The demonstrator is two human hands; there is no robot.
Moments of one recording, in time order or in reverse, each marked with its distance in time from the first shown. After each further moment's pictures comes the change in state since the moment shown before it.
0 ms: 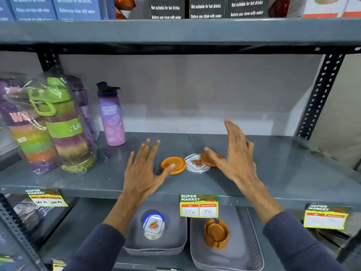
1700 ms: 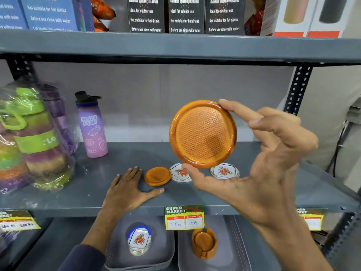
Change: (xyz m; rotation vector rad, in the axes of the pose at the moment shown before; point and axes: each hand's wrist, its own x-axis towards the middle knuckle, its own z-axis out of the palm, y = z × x) left_hand 0.007 -0.012 0.008 0.090 -0.448 -0.126; right_hand -0.031 -0.112 -0.144 0.290 0.437 -0.411
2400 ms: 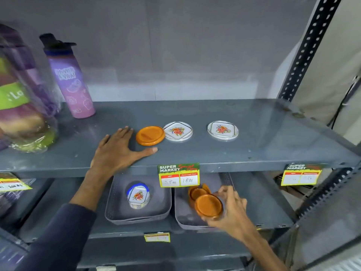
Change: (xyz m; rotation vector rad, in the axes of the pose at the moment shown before) left_hand -0.001 0.000 -0.002 -0.048 0.014 0.009; right_hand -0.299 0.120 0.009 -0.130 -0.947 0.942
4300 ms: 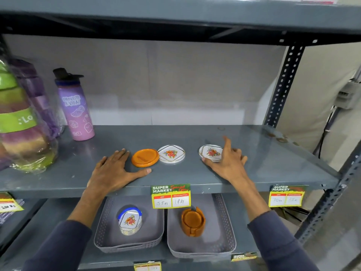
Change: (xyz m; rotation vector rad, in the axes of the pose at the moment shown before) left_hand 0.005 -0.004 0.004 0.040 -0.022 0.008; right_hand 0.121 -0.088 -0.124 -0.091 0.353 0.081
